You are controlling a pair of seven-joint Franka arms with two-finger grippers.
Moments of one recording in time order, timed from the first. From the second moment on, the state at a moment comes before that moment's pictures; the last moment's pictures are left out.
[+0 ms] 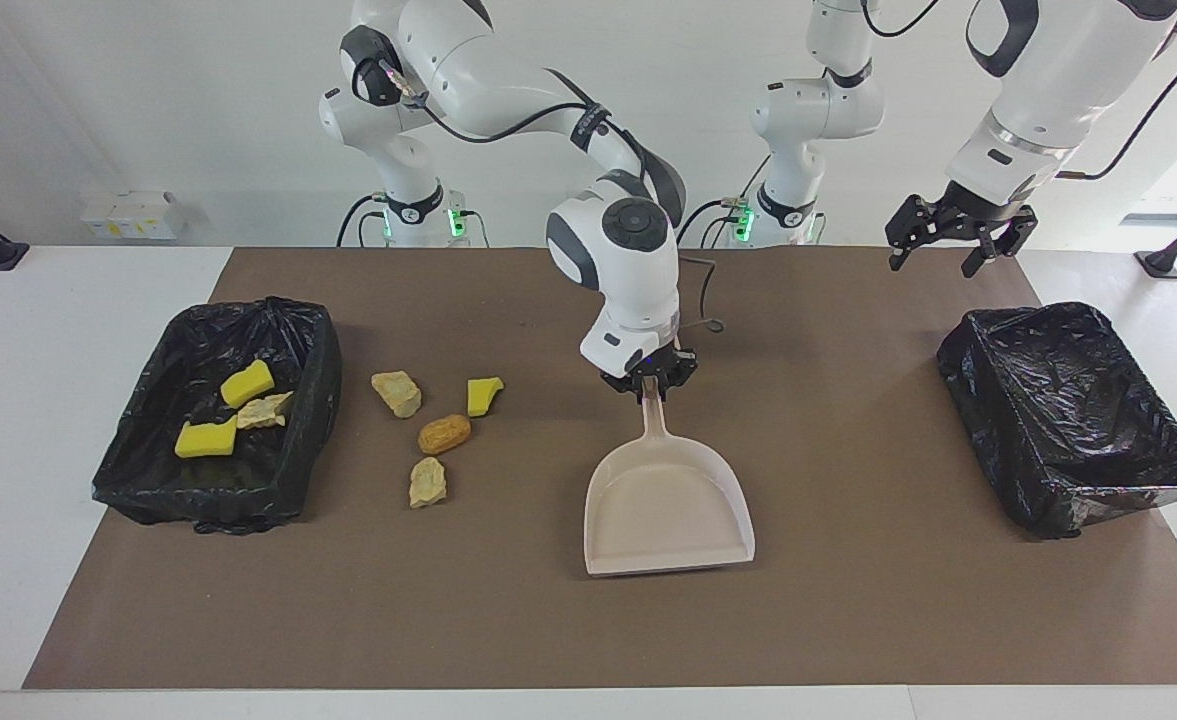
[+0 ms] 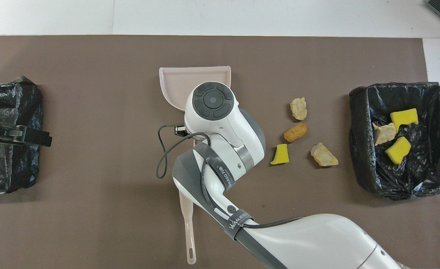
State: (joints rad) left arm -0.03 -0.10 -0.05 -1.72 -0.04 1.61 0.08; right arm 0.50 0.61 0.16 -1.37 0.02 2.07 0.60
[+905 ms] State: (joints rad) left arm -0.03 -0.10 -0.06 -1.72 -0.04 1.60 0.08; right arm 0.49 0.45 0.15 -1.39 0.09 1.85 0.60
